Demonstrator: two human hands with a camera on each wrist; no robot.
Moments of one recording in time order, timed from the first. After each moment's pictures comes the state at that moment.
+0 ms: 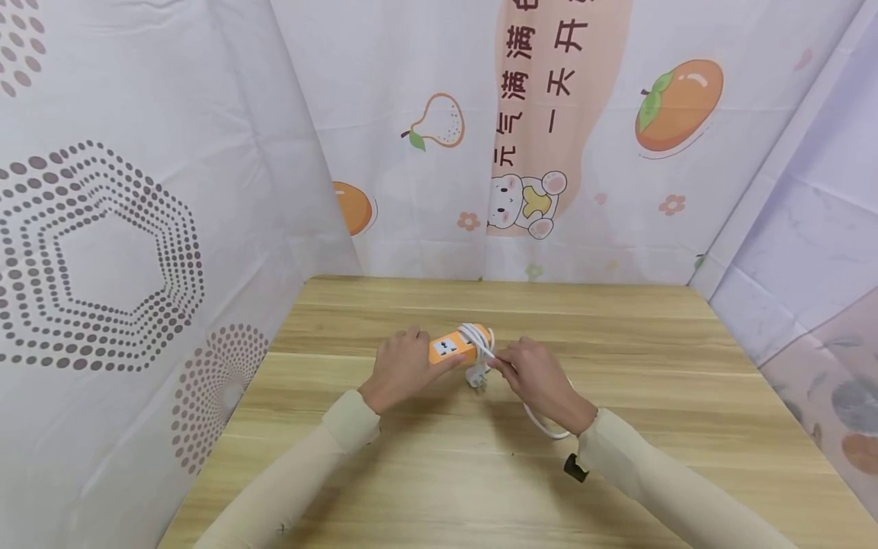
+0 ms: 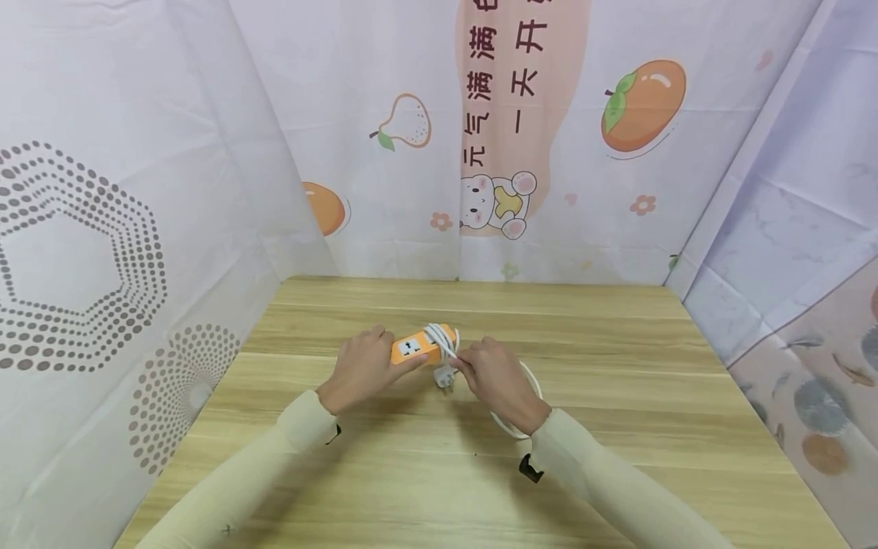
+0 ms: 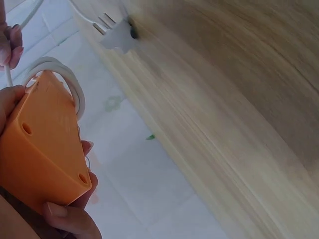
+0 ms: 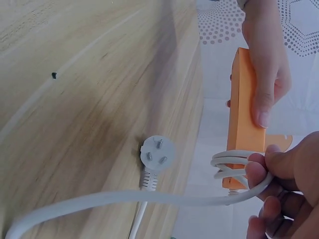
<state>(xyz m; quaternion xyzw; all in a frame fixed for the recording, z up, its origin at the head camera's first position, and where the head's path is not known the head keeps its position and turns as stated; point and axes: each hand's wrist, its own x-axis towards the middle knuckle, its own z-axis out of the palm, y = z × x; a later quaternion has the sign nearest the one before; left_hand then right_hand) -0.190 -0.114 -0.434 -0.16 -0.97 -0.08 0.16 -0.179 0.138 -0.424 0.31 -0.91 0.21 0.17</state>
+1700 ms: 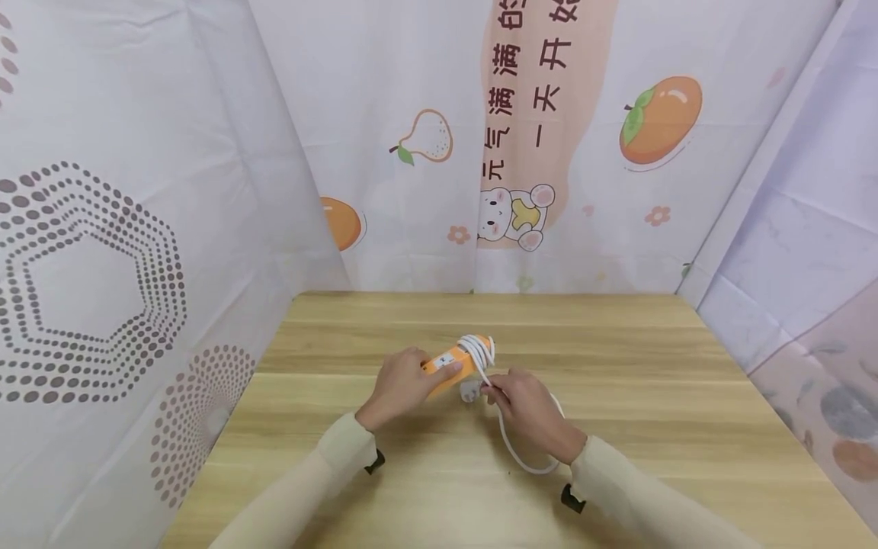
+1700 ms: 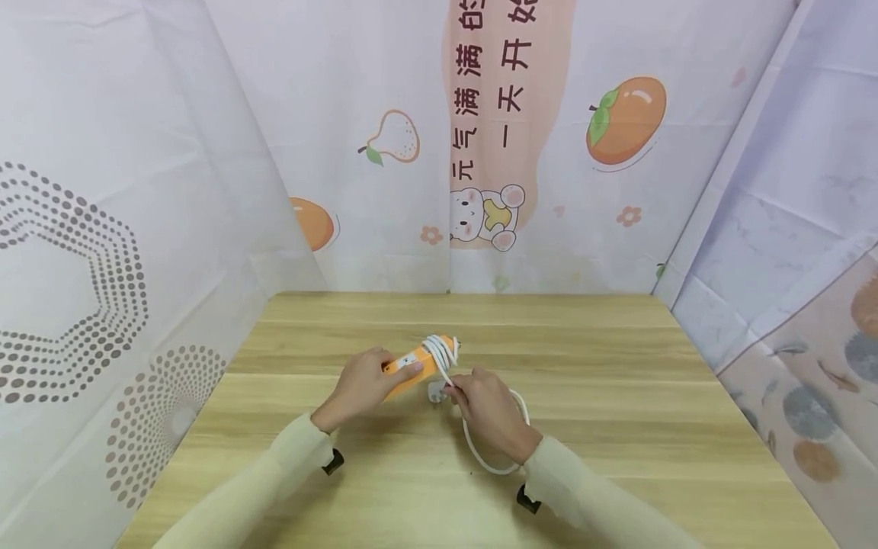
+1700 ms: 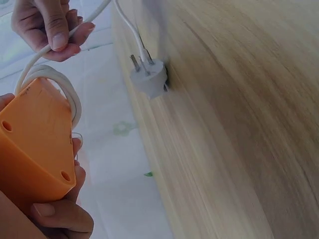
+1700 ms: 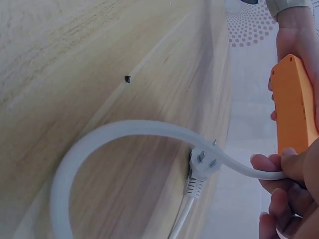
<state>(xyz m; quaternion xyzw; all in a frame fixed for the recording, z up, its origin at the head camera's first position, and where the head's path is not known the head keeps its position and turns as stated) -0.191 -0.107 -0.434 -0.12 -0.93 -0.34 0.05 -0.173 0.137 -0.461 0.30 -0.91 0.25 0.16</state>
